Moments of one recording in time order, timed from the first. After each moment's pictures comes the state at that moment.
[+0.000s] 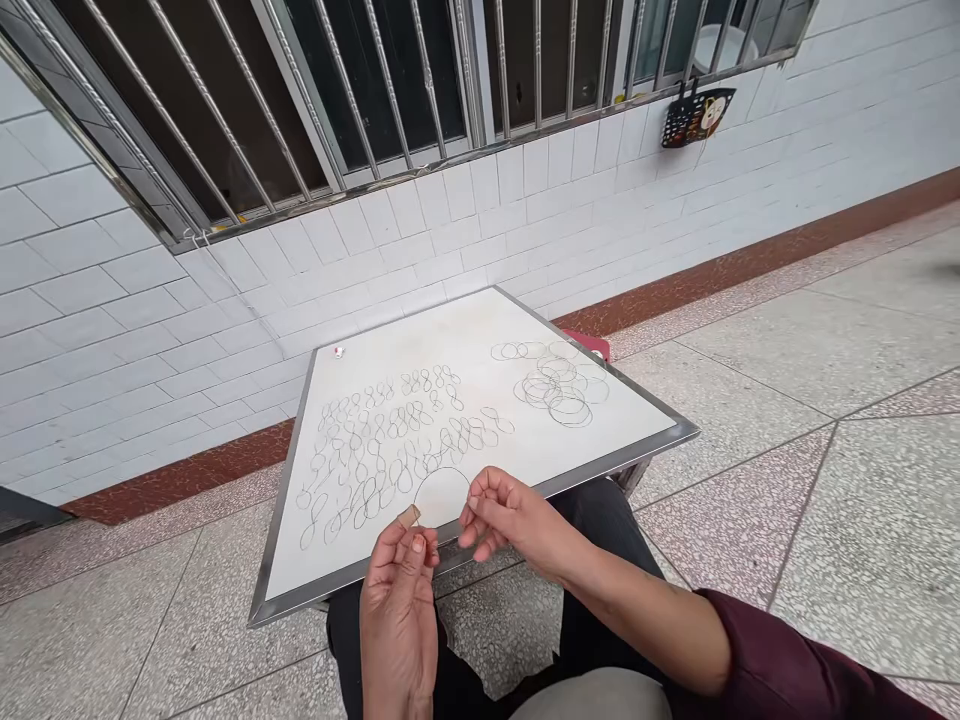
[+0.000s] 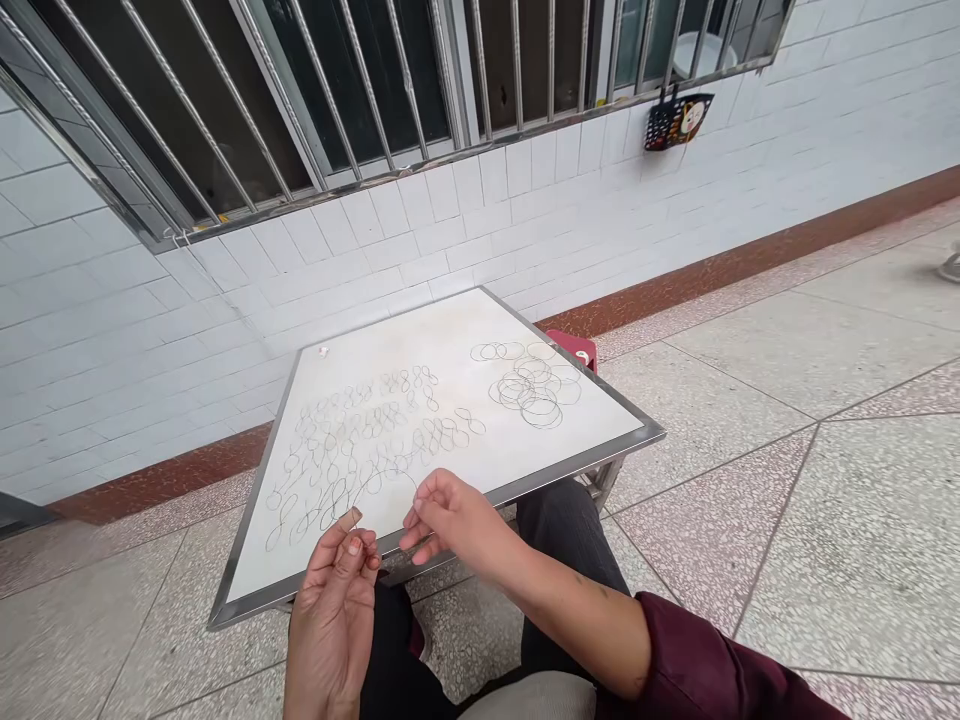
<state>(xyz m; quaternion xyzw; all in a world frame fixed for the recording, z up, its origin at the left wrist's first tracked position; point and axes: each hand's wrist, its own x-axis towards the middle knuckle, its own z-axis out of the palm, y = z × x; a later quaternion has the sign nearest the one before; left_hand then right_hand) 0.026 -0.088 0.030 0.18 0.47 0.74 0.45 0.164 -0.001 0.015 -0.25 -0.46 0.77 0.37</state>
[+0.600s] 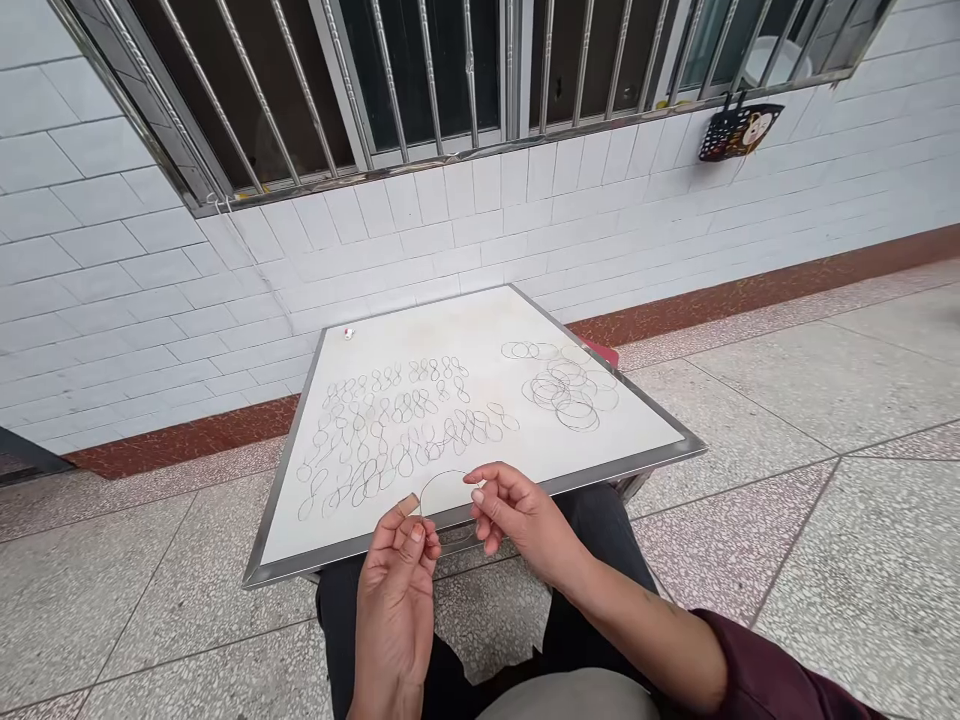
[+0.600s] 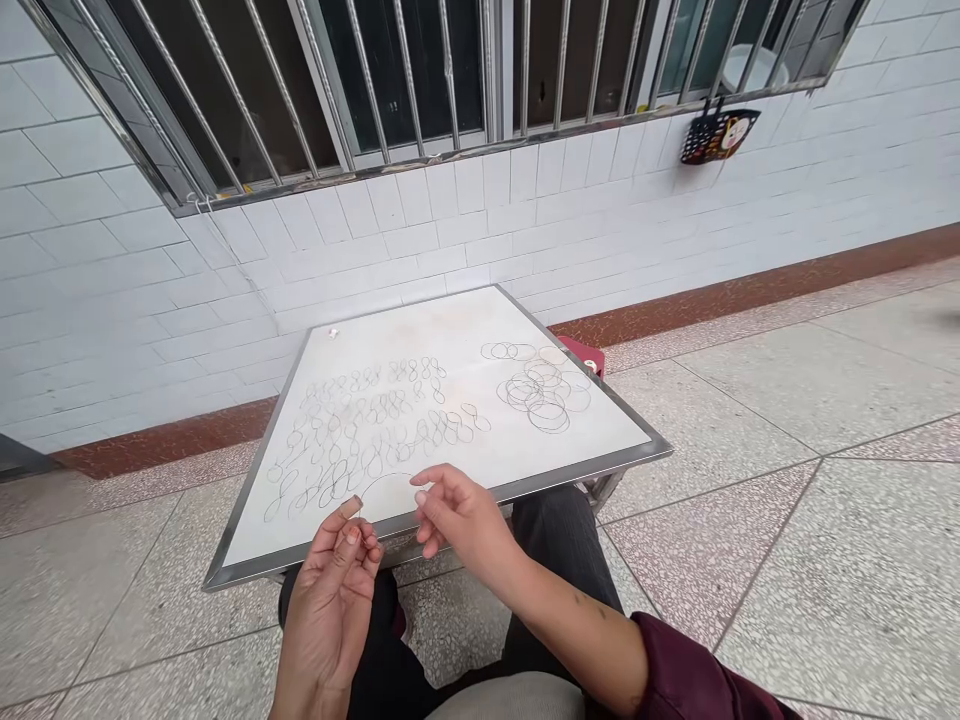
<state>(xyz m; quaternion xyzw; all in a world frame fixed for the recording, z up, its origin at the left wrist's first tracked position) 0.023 -0.097 0.026 0.15 0.43 0.75 0.48 0.162 -0.008 0.003 -0.28 -0.51 0.70 0.41</state>
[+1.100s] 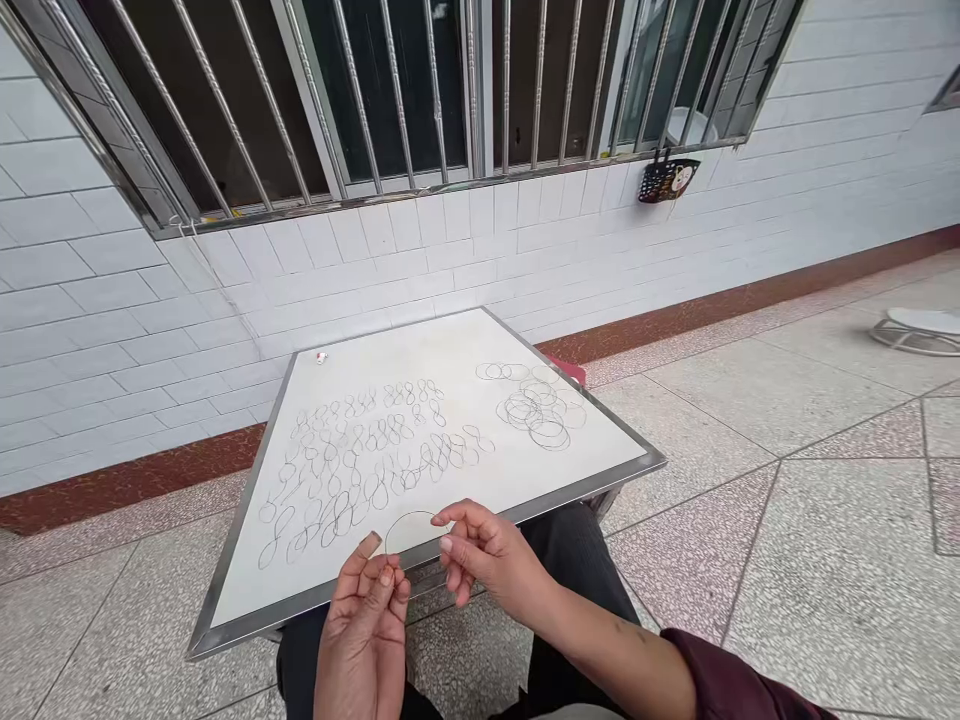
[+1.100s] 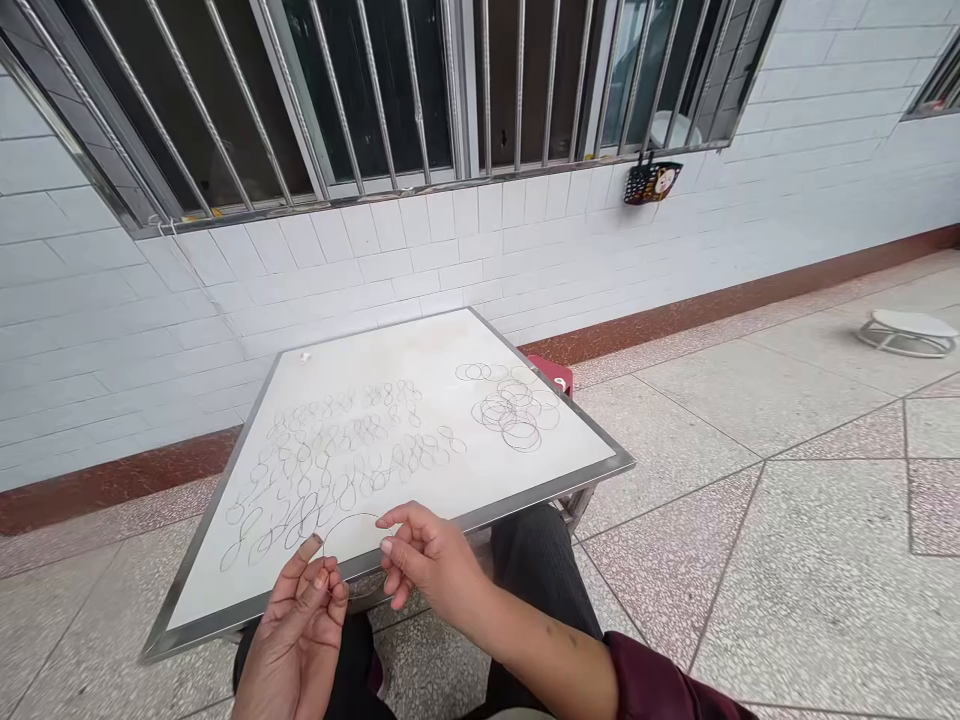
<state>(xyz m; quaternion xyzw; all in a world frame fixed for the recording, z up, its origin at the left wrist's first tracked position) 0.015 -0.094 0.024 0.09 0.43 0.75 0.49 0.154 -0.011 -0.005 -0.23 -0.52 0.72 0.40</state>
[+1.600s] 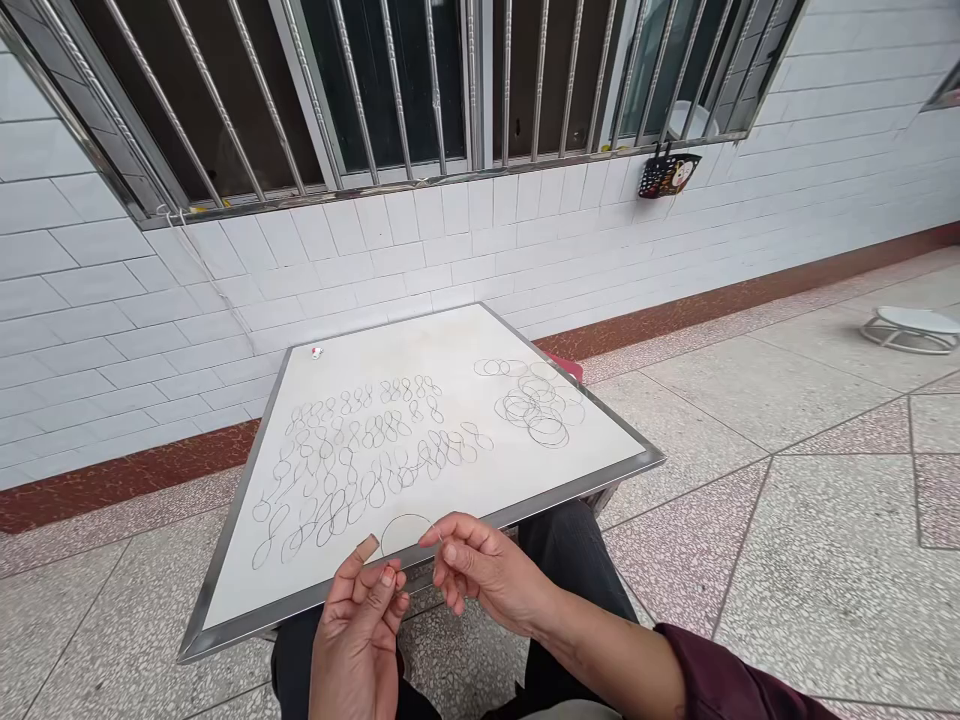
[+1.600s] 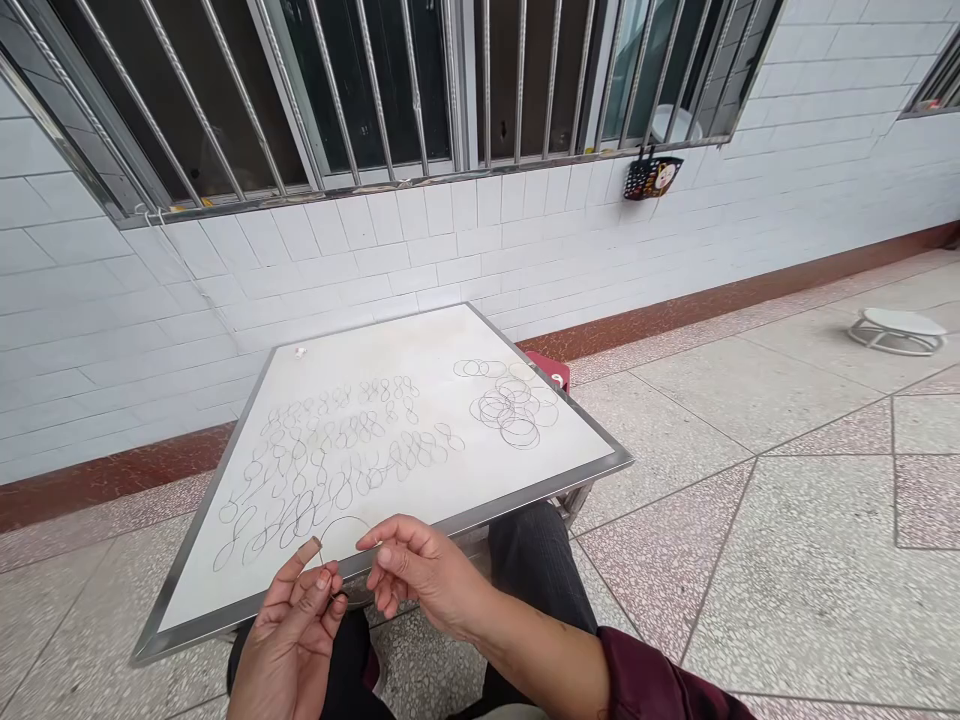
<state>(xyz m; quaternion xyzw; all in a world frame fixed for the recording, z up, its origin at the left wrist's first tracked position) 0.010 -0.093 0.018 0.10 0.47 0.73 0.49 0.149 -0.014 -0.010 -0.14 -0.43 0.82 0.35</state>
